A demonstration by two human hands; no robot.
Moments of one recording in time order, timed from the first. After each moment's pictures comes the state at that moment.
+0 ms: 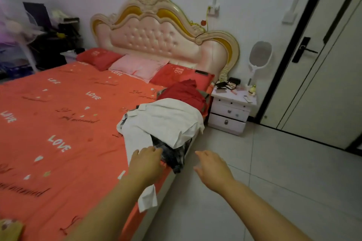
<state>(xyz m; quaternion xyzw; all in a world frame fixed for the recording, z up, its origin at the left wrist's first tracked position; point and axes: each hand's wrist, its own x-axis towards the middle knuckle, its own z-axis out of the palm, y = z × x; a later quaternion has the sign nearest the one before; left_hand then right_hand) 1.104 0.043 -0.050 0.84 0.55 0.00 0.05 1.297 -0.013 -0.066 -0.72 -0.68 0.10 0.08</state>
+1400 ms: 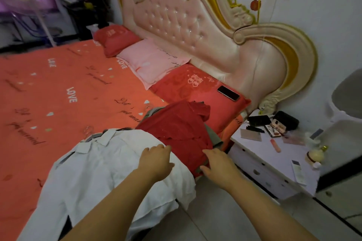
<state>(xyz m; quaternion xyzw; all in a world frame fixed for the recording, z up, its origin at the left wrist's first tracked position) 1.497 0.634 -0.107 0.72 0.68 -0.06 0.14 1.697 0.642 -0.111 -0.59 -0.78 0.19 -0.01</state>
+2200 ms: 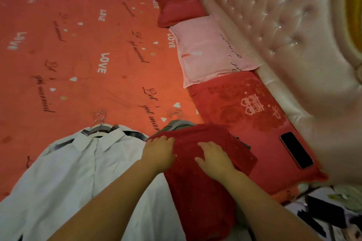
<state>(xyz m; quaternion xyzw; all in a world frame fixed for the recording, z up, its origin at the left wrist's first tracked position) 1.408 0.909 -0.180 0.57 0.79 -0.01 0.21 1.568 0.993 -0.180 -0.42 -0.87 0.20 -0.13</state>
